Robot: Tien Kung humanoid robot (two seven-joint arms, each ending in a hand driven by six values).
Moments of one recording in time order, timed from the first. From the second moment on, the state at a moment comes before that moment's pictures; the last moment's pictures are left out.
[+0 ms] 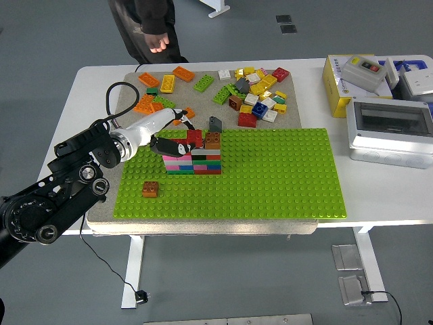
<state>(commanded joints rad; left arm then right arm) -0.72 0.27 -0.75 -1.24 1.60 -0.13 0.28 0.16 -0.17 0.85 0.18 -0.20 -0.22 0.00</state>
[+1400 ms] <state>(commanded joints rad) -0.73 0.25 -0.71 -1.20 1.61 -0.09 0.24 0.16 -0.17 0.85 0.18 -0.21 -0.22 0.00</state>
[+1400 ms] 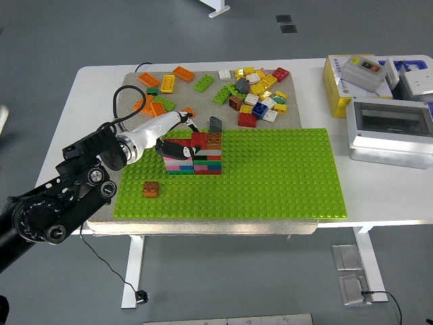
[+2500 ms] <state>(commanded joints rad) -0.74 0.24 -0.70 -1.18 1.61 -0.10 0.23 0.16 -0.17 0.85 0.18 -0.20 -0.22 0.00</state>
